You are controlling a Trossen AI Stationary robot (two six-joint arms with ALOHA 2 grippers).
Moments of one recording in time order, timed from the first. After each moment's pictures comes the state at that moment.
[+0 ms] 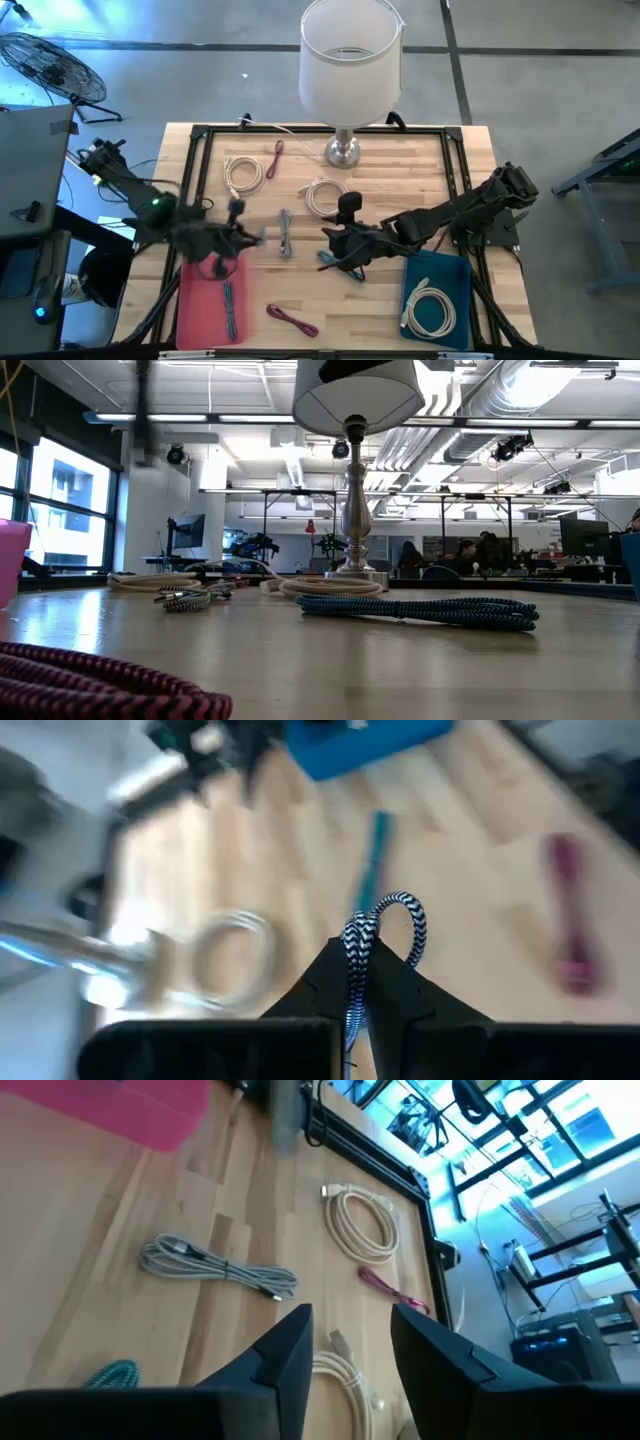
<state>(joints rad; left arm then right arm) -0.68 1.06 1.13 -0.78 -0.55 -0.02 0.37 1.66 1.36 -0.37 0.69 -0.27</state>
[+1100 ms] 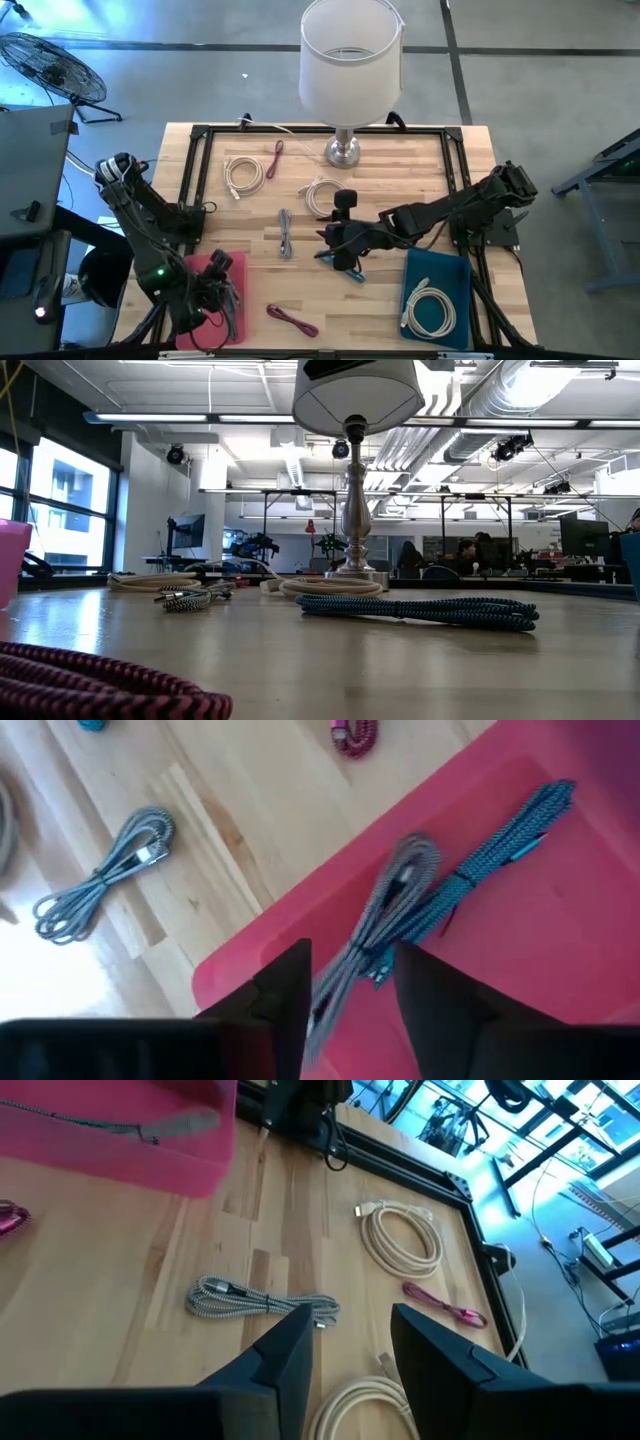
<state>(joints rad) -1.03 1.39 1.13 -1.07 -0.34 -0.43 0.32 1.66 1.36 -0.31 0.54 -0.16</state>
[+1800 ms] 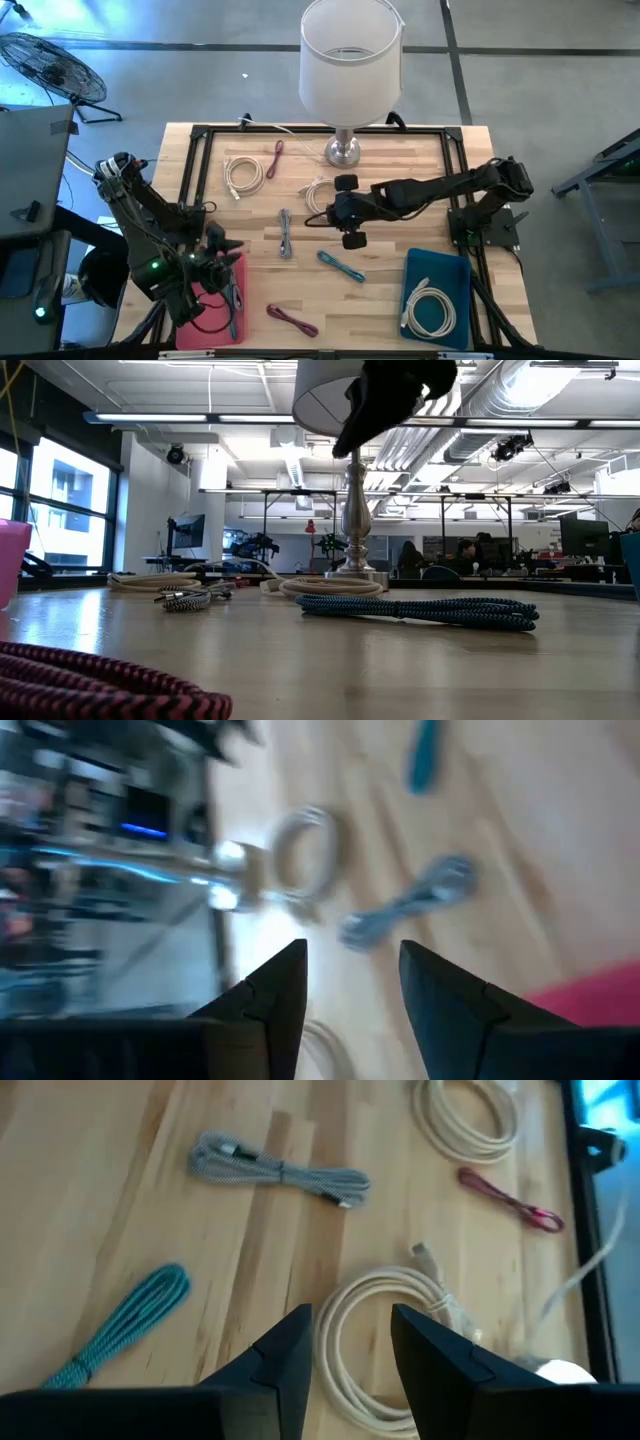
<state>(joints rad) -1.01 1.39 1.26 -1.39 -0.95 -0.50 0.11 1.67 1.36 -0.58 0.24 -0.20</state>
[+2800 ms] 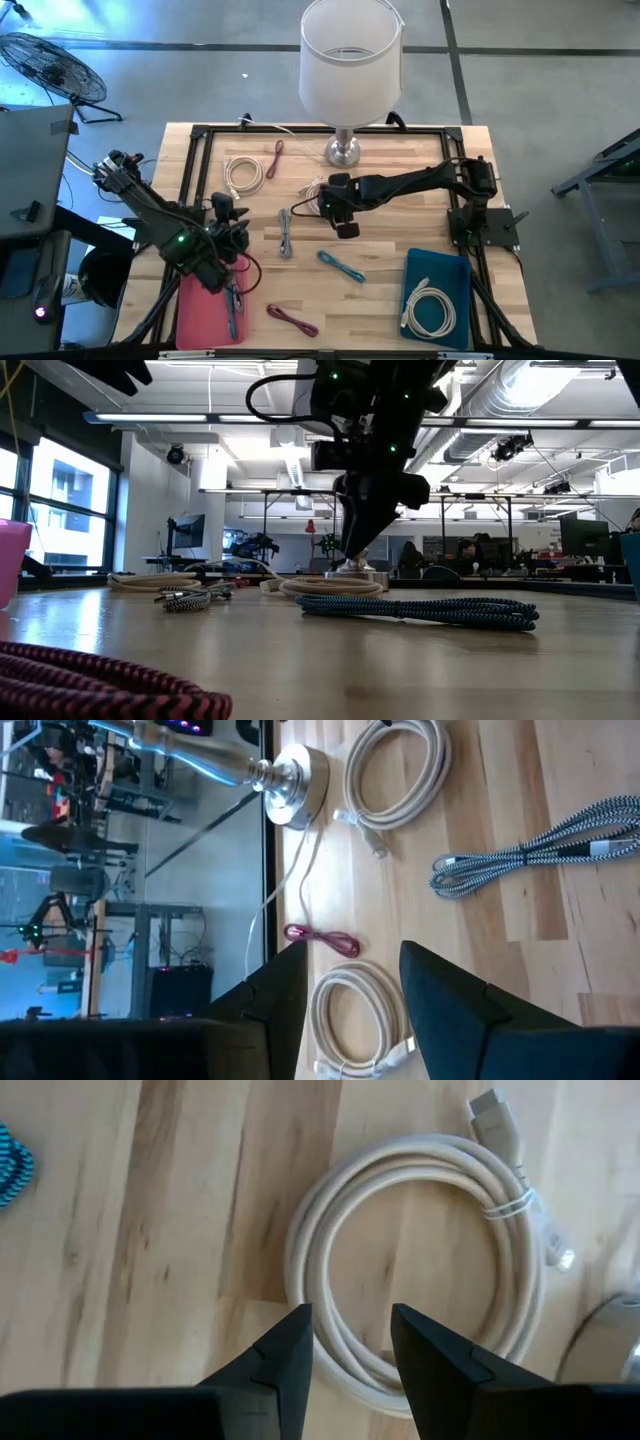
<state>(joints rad) -0.74 1.36 1.25 -1.49 -0.96 -0.52 -0.03 1.92 1.36 -0.61 0.17 -0.24</state>
